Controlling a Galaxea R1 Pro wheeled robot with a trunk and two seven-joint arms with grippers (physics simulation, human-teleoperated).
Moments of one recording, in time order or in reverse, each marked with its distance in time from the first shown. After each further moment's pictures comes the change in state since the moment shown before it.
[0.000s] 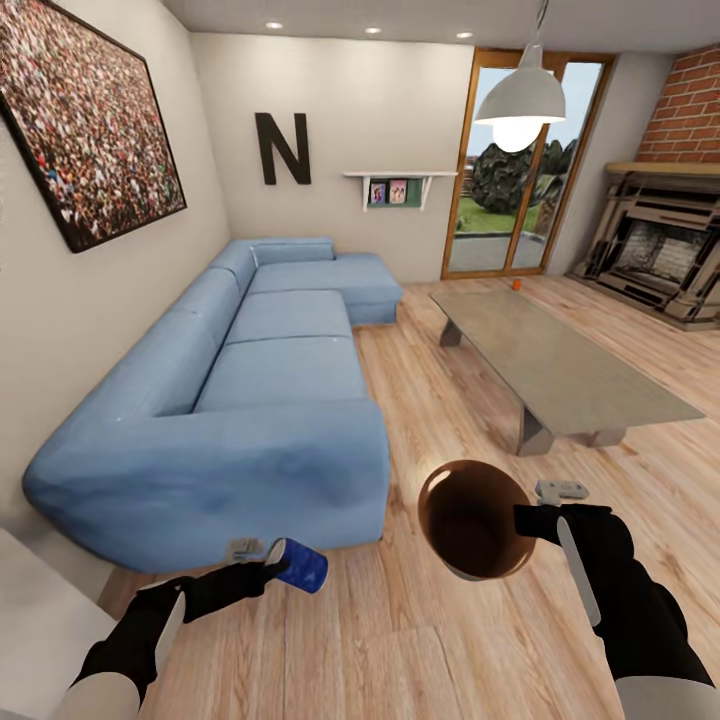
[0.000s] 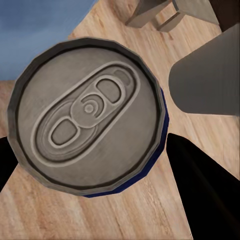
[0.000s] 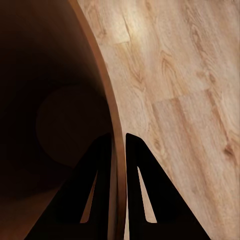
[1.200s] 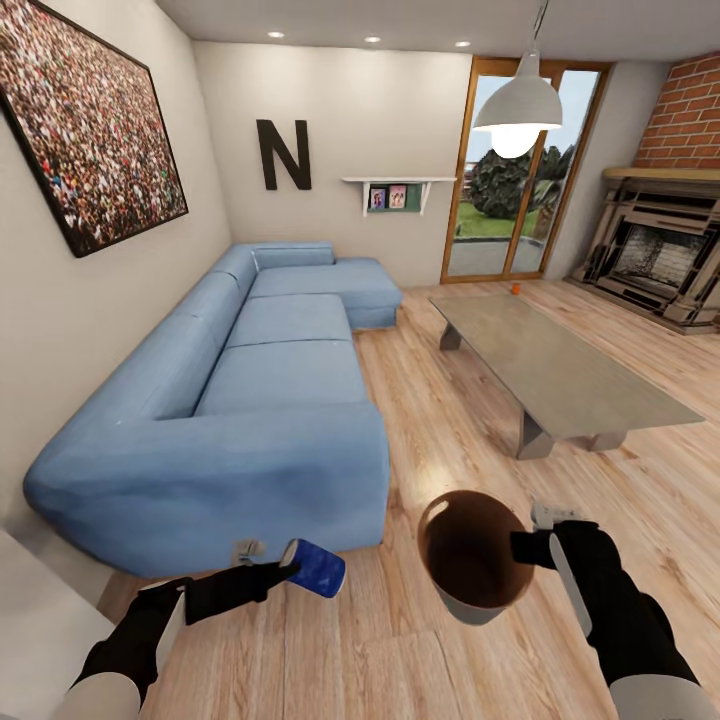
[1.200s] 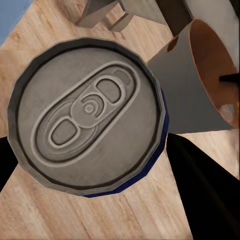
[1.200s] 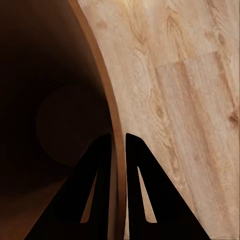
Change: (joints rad) left arm 0.000 0.000 -0.008 0.003 -0.001 0.003 -0.199; right arm 0.000 0.000 0.002 0.161 0.001 -0.003 -0.001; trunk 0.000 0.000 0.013
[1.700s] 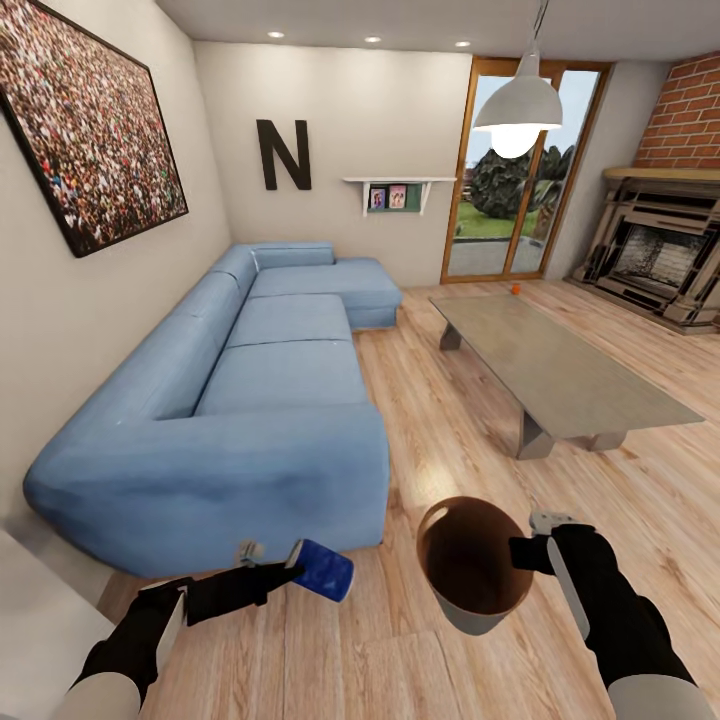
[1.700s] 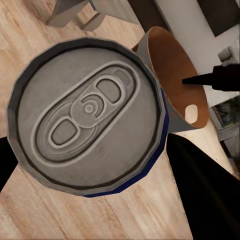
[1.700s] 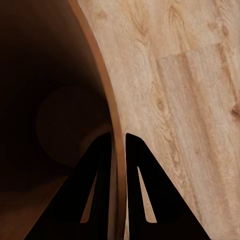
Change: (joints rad) left arm 0.000 0.000 -0.002 0.001 0.002 0.004 -0.115; right arm 0.000 0.001 0.003 0.034 0.001 -0.004 -0.001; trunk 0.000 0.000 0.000
